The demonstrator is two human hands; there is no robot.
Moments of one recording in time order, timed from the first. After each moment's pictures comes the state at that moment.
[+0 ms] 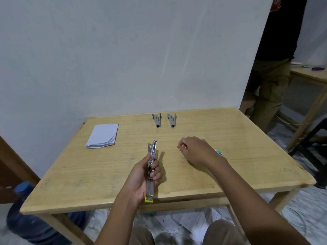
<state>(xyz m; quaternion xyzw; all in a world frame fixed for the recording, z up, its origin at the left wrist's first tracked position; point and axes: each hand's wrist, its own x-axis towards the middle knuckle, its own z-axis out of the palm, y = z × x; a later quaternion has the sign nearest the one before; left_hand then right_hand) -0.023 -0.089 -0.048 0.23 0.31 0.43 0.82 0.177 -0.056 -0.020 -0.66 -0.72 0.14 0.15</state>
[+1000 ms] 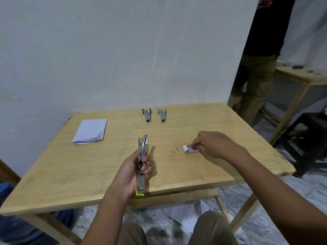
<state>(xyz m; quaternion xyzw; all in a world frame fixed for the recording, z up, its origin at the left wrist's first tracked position) -0.024 -0.082 -0.055 0.23 0.29 0.45 0.81 0.251 -0.072 -0.012 -0.64 -0.77 0.01 0.01</state>
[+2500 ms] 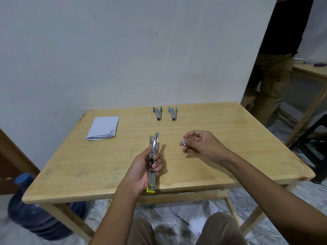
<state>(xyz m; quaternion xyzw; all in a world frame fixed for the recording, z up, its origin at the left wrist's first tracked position) -0.024 -0.081 -0.056 0.23 0.28 0.44 0.82 0.190 -0.080 -0.016 -0.51 -0.50 0.54 0.45</state>
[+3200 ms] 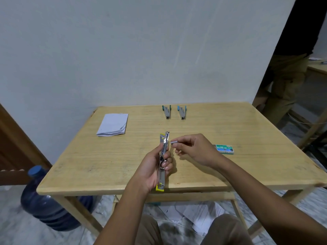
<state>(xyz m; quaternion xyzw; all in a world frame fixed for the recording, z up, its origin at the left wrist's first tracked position) -0.027 -0.081 -0.058 0.25 0.28 0.40 0.84 0.143 -0.079 -0.023 -0.48 -0.65 0.43 0.40</state>
